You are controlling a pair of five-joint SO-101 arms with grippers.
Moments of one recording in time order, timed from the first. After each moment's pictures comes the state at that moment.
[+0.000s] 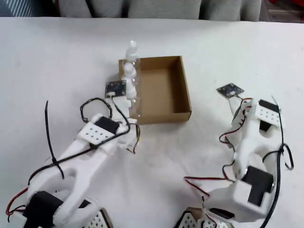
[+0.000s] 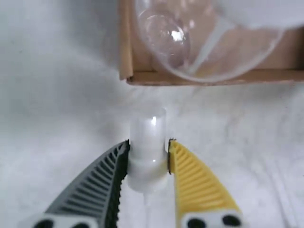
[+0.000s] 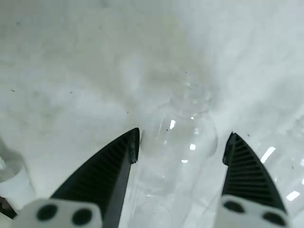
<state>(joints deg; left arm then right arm) 20.7 -18.9 49.1 52.8 34.4 21.7 1.0 27.5 69.5 53.6</state>
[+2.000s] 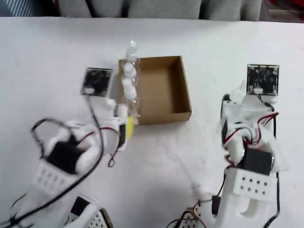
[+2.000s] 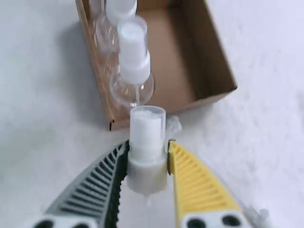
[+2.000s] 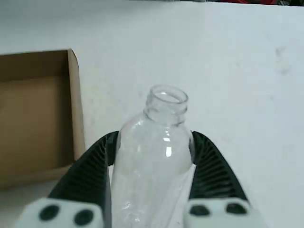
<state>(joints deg) 20.4 -54.5 41.7 69.3 20.4 8.9 -59.5 44.9 53.1 8.8</state>
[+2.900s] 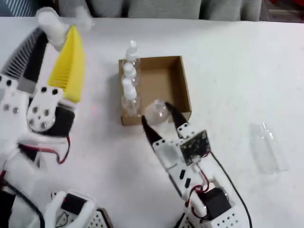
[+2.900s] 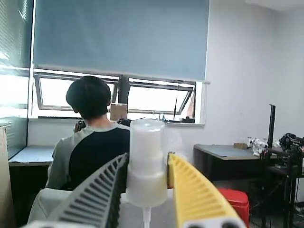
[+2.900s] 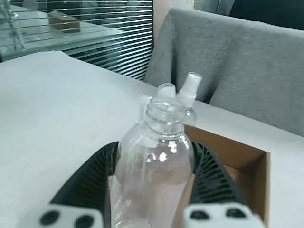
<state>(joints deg) 13.1 -58.2 7.6 41.6 4.4 -34.4 -102.0 85.9 30.2 6.2</state>
